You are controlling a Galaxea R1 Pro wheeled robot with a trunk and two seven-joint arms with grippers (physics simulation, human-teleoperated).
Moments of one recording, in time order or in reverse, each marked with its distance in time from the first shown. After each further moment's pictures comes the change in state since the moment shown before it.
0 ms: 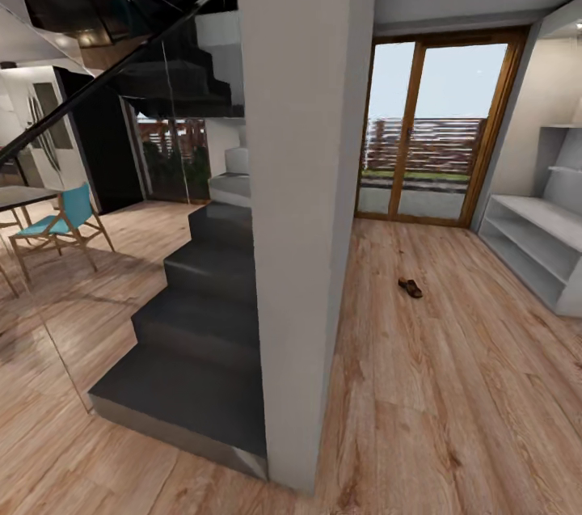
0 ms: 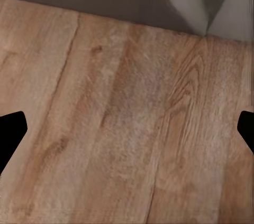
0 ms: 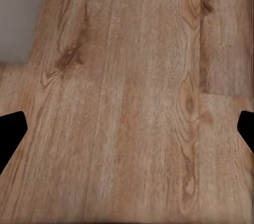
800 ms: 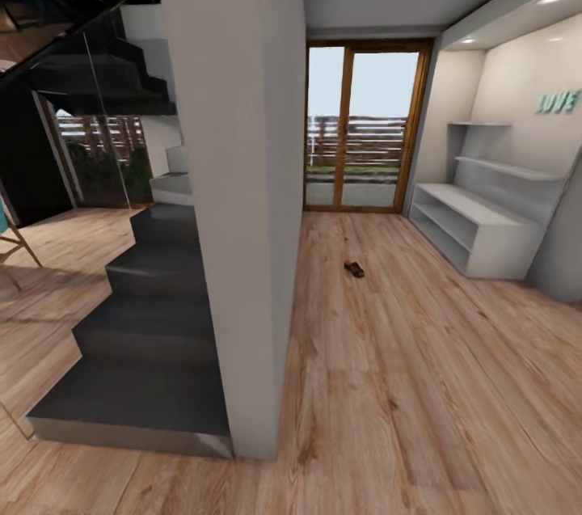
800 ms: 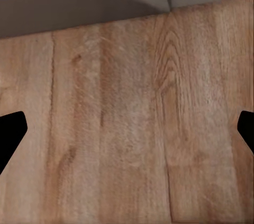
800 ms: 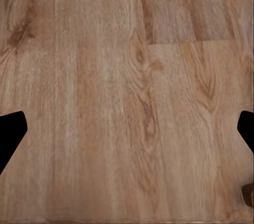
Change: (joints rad) left arm 0.002 0.026 0.002 -0.003 -0.160 0.001 0.065; right arm 0.000 0.001 0.007 0.006 0.000 -0.038 0.000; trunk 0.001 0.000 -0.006
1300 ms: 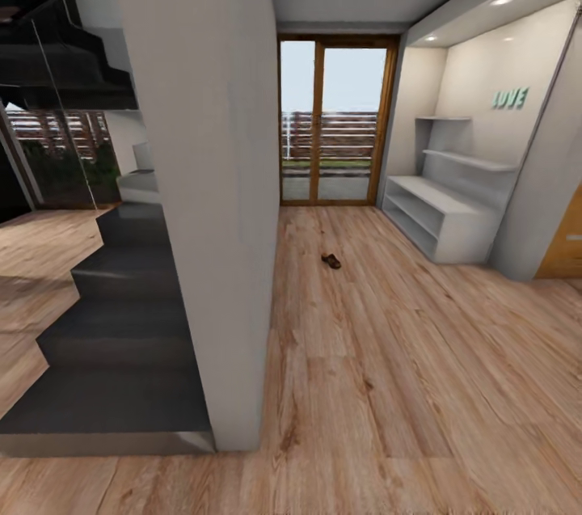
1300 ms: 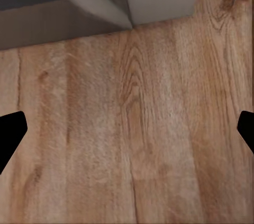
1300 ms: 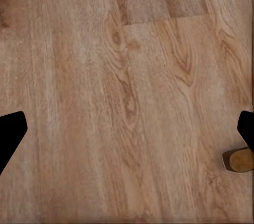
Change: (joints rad) left arm -0.006 -0.042 0.009 -0.030 0.033 -0.004 -0.005; right arm 0.000 0.001 0.001 -0.002 0.000 0.000 0.001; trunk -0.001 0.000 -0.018
